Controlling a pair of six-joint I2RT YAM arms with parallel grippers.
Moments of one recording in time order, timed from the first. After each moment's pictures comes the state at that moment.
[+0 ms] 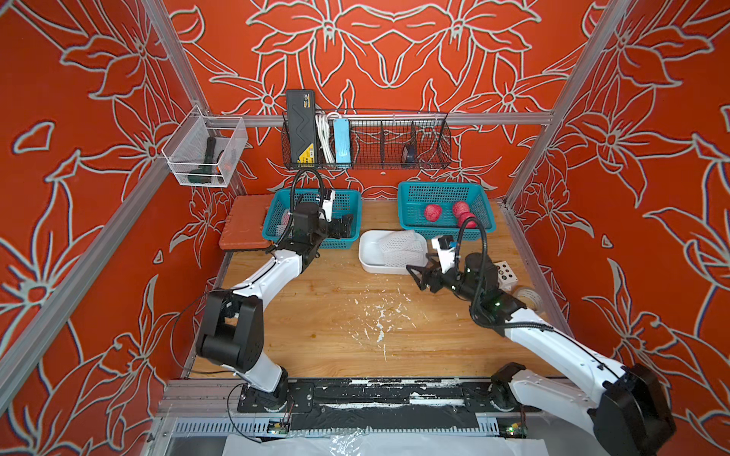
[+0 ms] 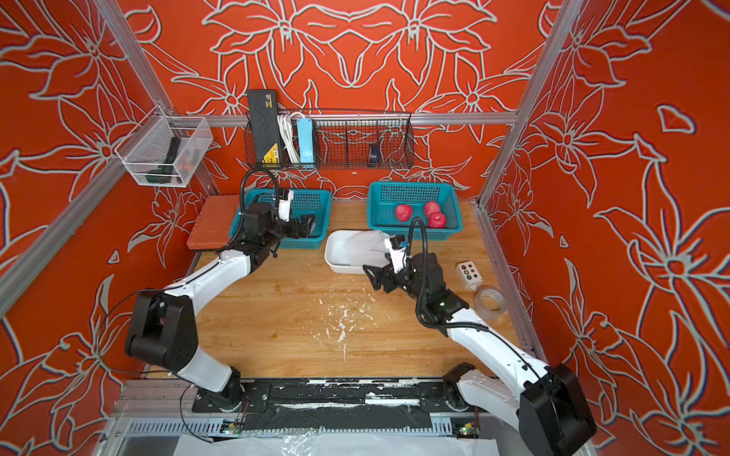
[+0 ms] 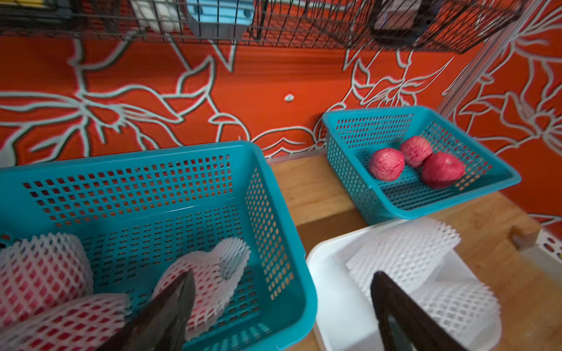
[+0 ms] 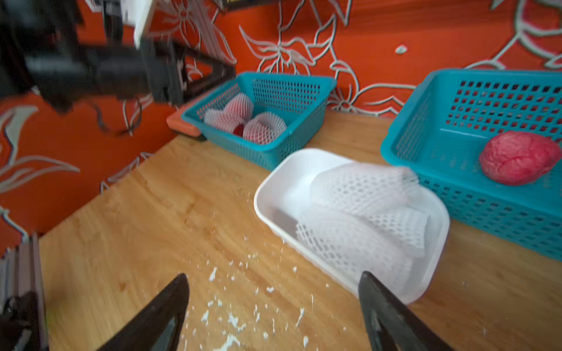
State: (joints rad) left arm -0.19 1.62 1.17 0.09 0.20 -0.07; right arm 0.55 1.05 0.58 0.16 -0.25 0.14
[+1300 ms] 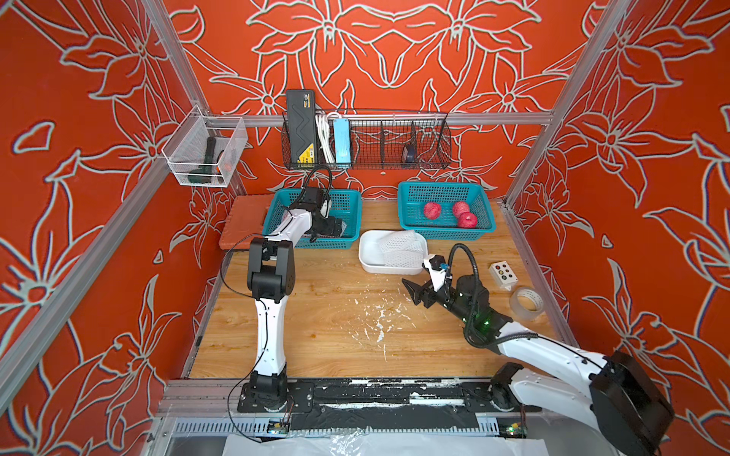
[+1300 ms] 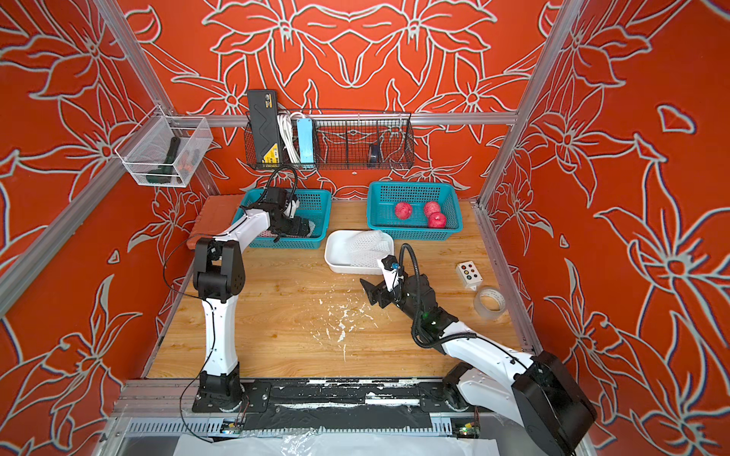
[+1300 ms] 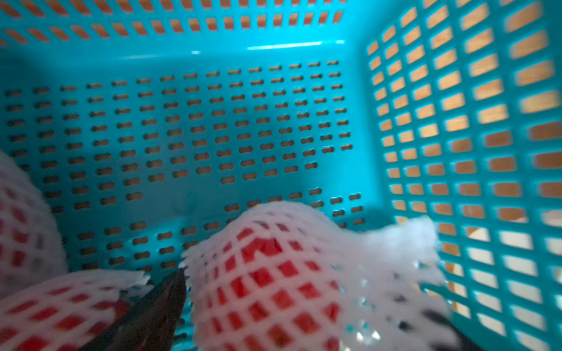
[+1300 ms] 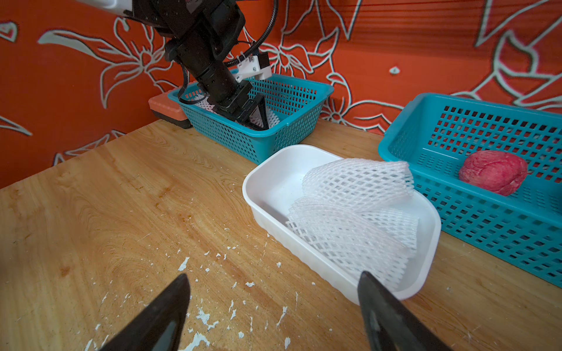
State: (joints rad) left arm -0.07 2.27 1.89 -0.67 0.16 -0.01; right arm 0.67 1.07 0.39 0.47 -0.08 0.03
